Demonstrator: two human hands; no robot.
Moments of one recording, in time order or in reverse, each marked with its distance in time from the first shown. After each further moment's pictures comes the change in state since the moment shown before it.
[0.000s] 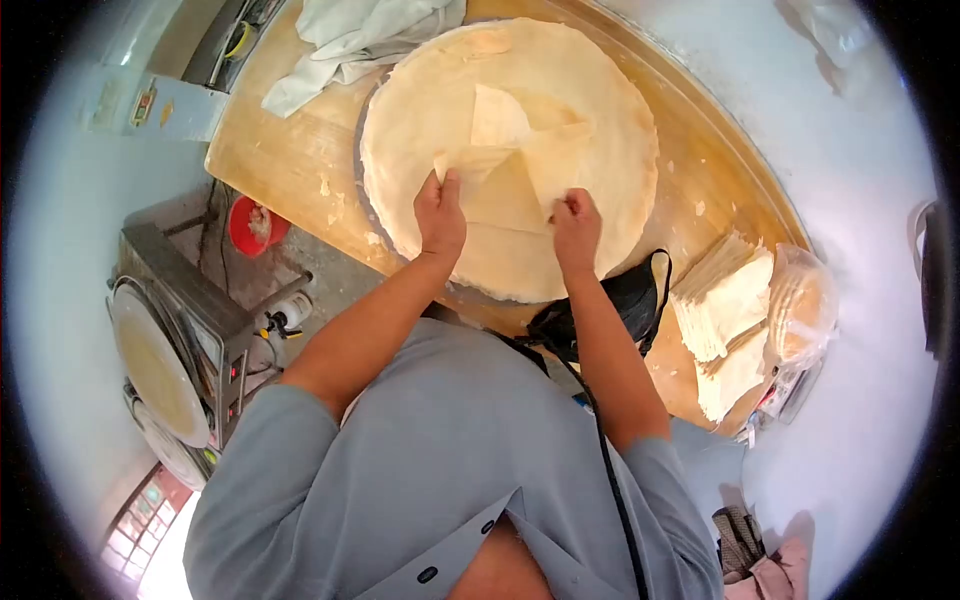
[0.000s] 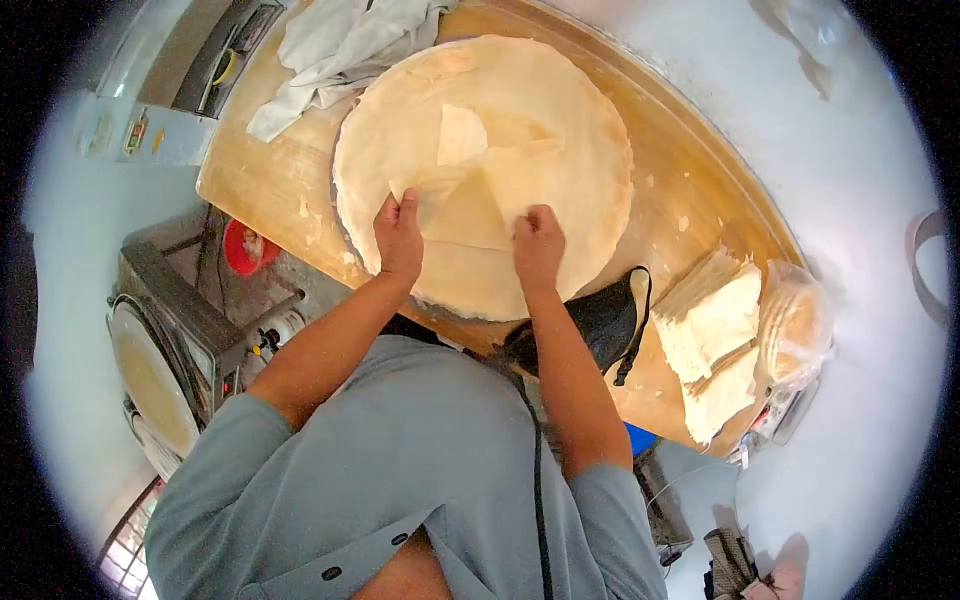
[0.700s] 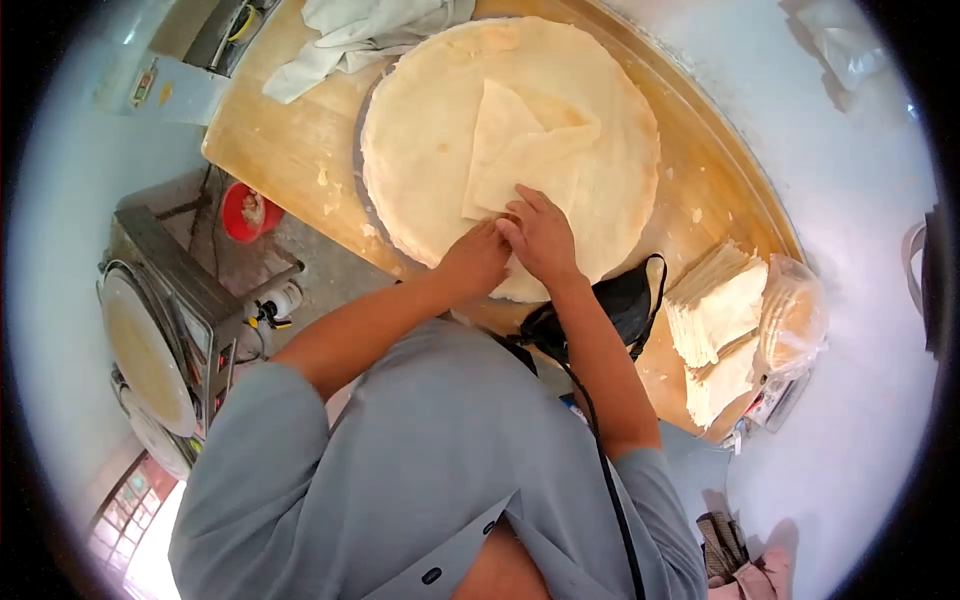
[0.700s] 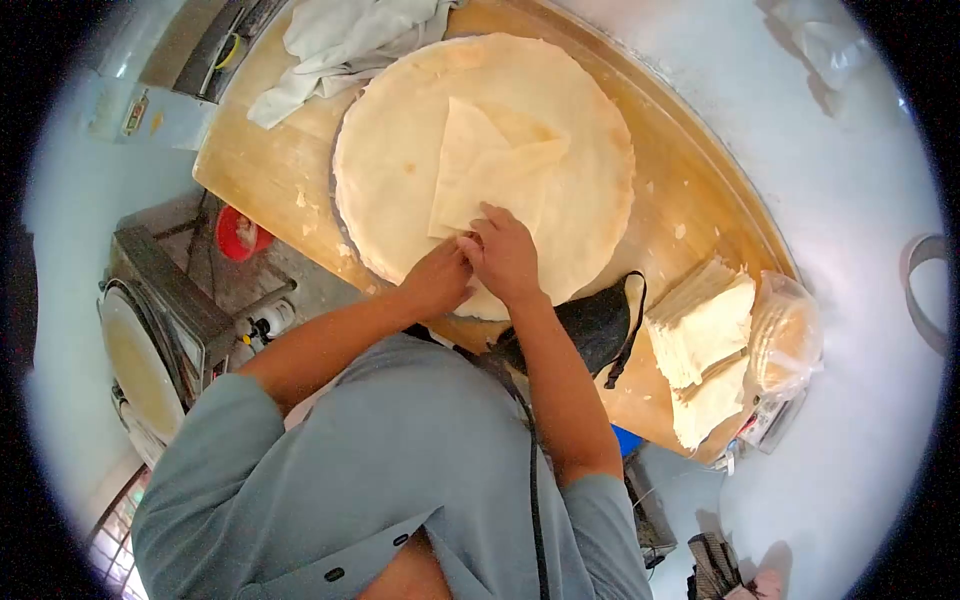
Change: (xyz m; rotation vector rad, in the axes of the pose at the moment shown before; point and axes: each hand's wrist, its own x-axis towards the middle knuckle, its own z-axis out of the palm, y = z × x) left_hand -0.047 -0.040 -0.012 0.954 -0.841 0.751; right_hand -0.018 -0.038 0.008 -0.561 -0.333 -0.571
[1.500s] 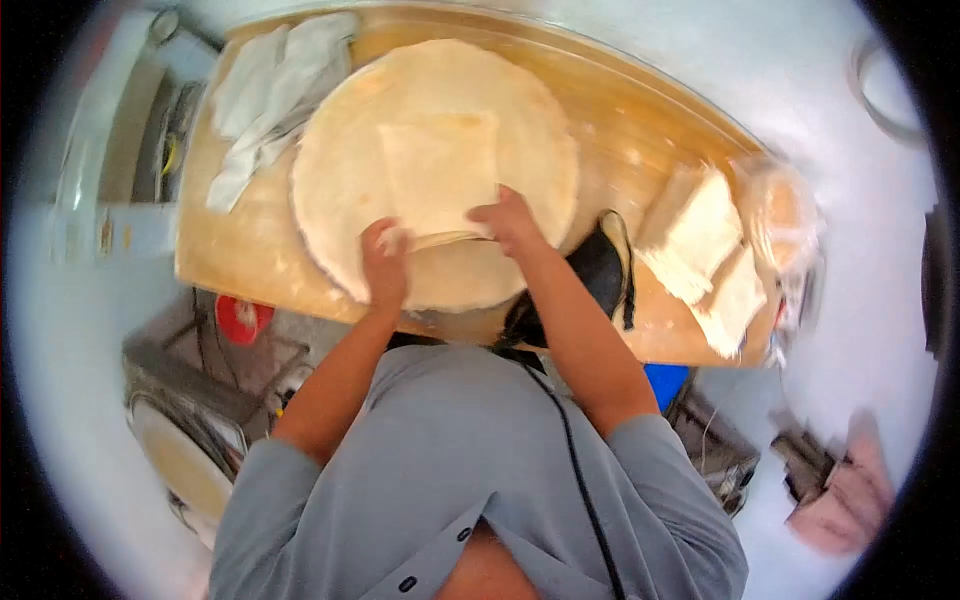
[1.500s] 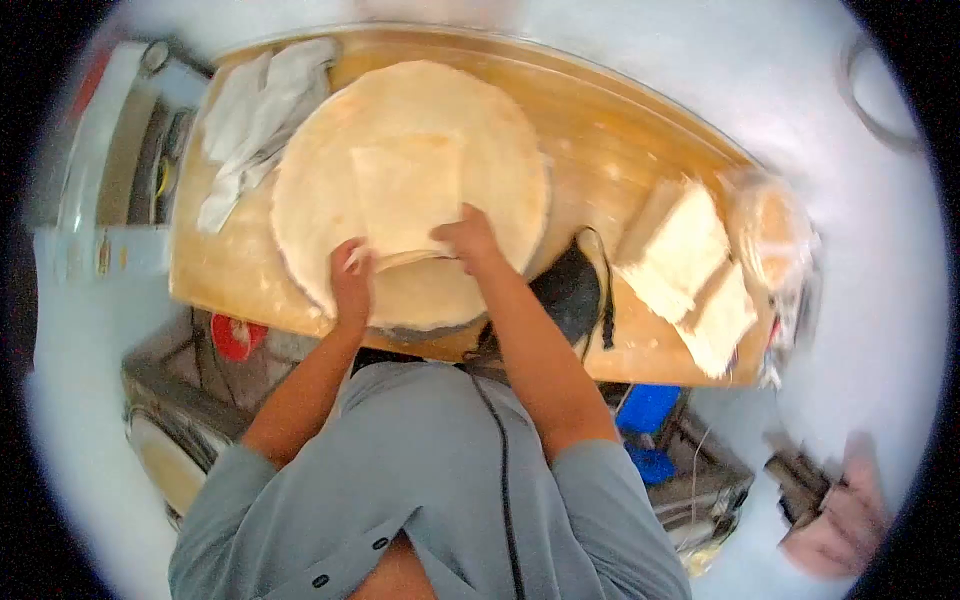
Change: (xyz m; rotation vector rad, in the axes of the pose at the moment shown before) left_hand 0.011 -0.027 -0.018 -0.633 0.538 -0.648; right_hand 0.005 0.048 -0.007 1.215 0.170 0.936
